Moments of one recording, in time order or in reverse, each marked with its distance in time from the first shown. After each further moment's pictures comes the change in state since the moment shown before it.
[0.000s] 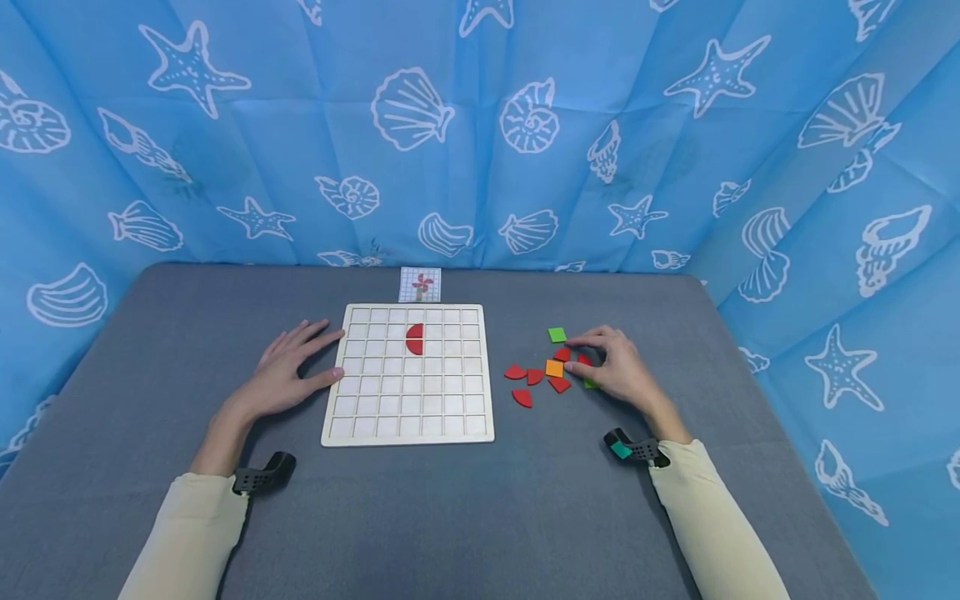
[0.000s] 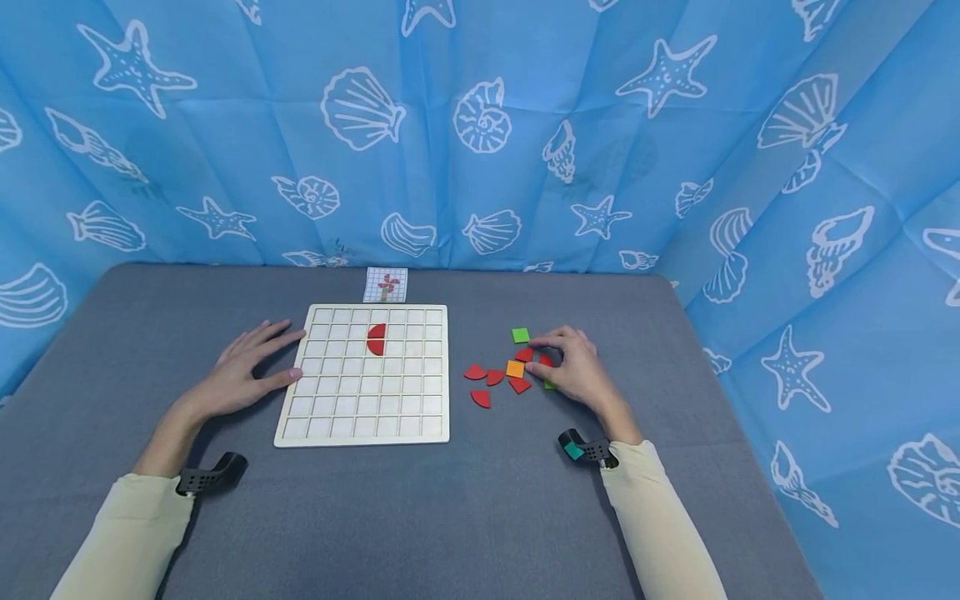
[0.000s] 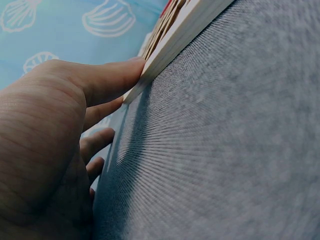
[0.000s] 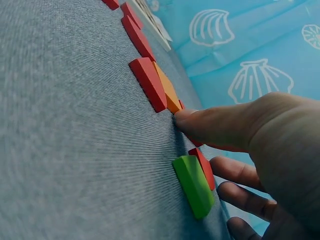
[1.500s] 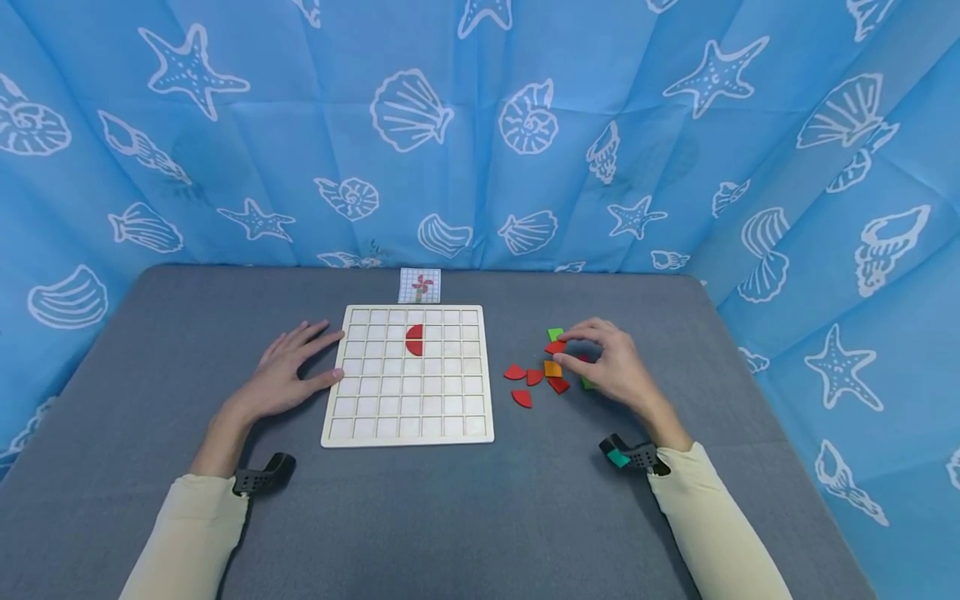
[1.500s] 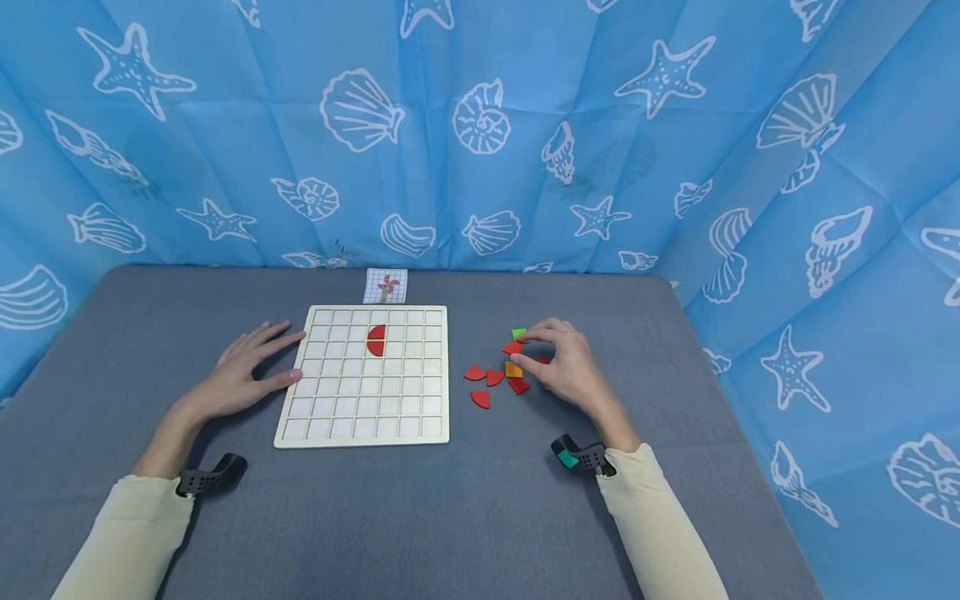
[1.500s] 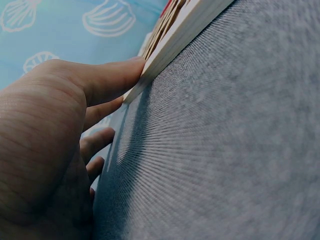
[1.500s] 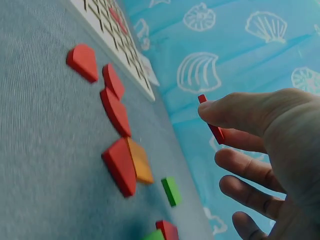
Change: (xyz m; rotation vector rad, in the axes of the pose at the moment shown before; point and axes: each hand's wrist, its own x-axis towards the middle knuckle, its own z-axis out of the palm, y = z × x) left_hand 0.000 0.000 0.000 0.006 0.003 0.002; right_hand -0.001 -0.039 -0.007 0.072 0.116 -0.125
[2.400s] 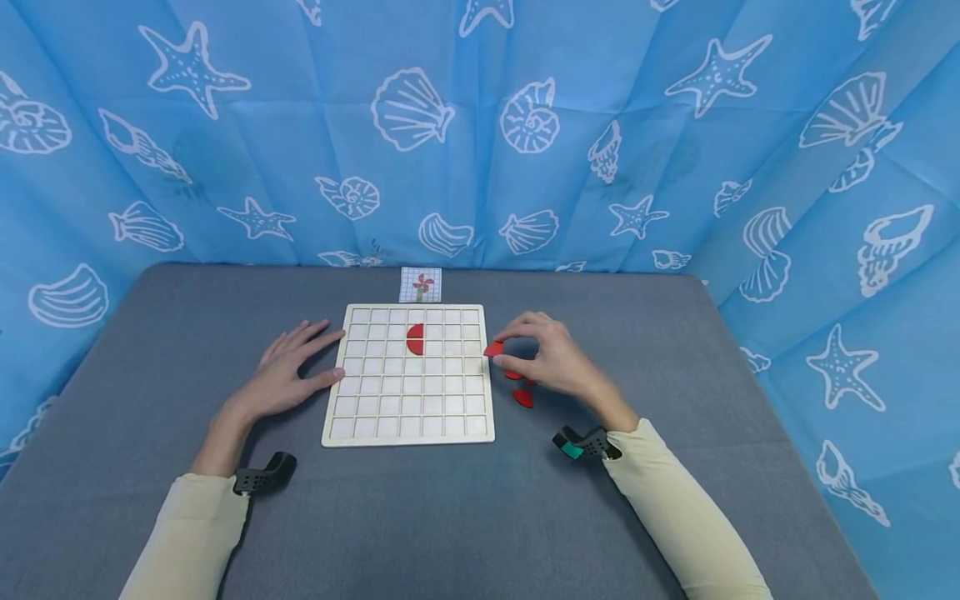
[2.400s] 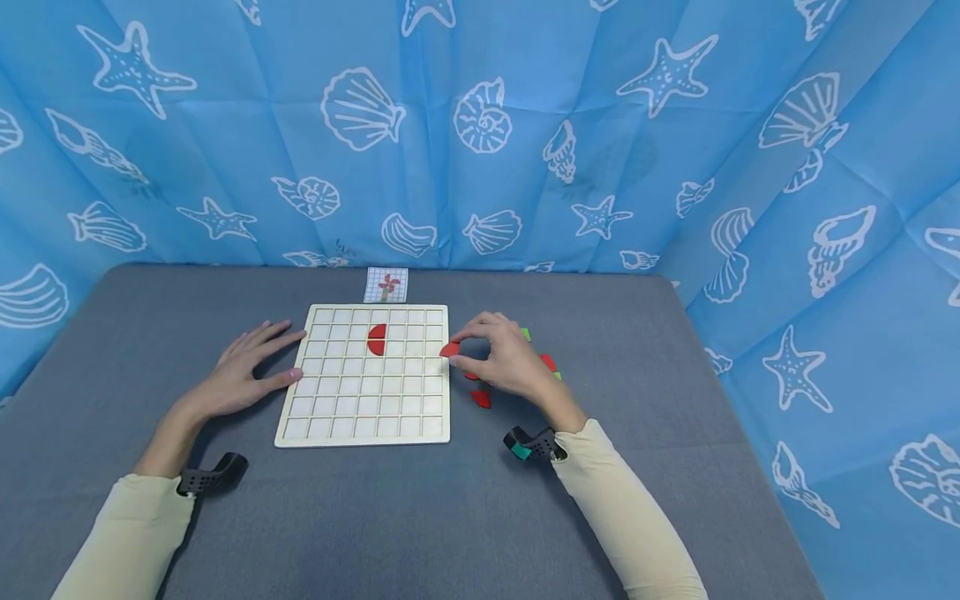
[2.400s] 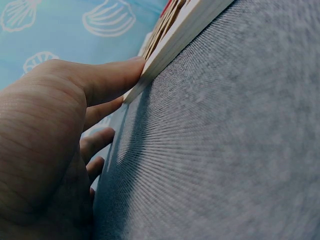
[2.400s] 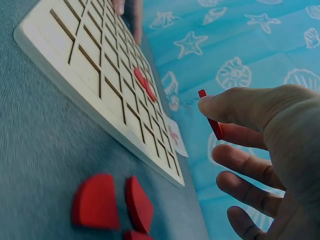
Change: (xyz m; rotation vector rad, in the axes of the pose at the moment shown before) left_hand 0.001 0.001 0.000 0.001 -0.003 -0.004; right_hand 0.038 -0.052 0.043 0.013 -0.186 -0.103
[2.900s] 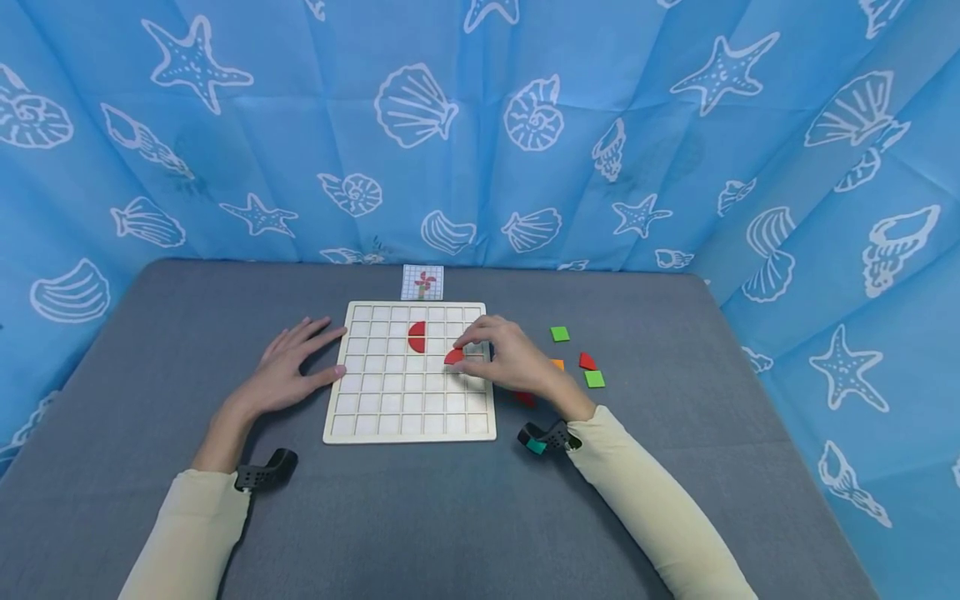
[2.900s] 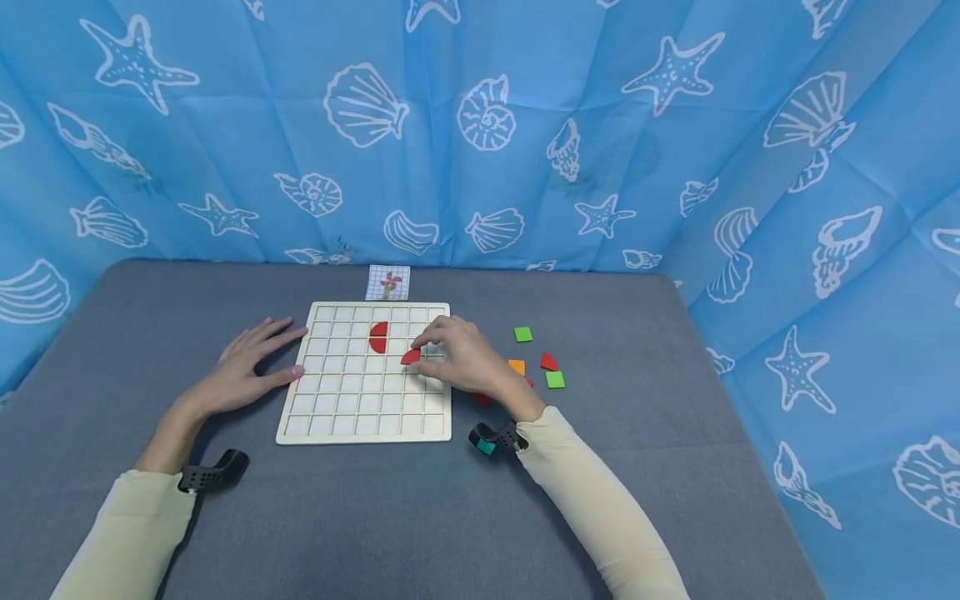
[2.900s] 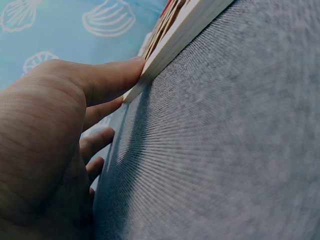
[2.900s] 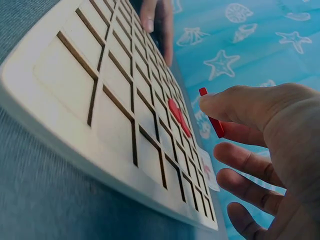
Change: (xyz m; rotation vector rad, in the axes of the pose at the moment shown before) left_hand 0.001 -0.002 0.001 0.006 0.000 -0.012; right_hand 0.031 -0.018 0.036 0.036 -0.124 -0.058
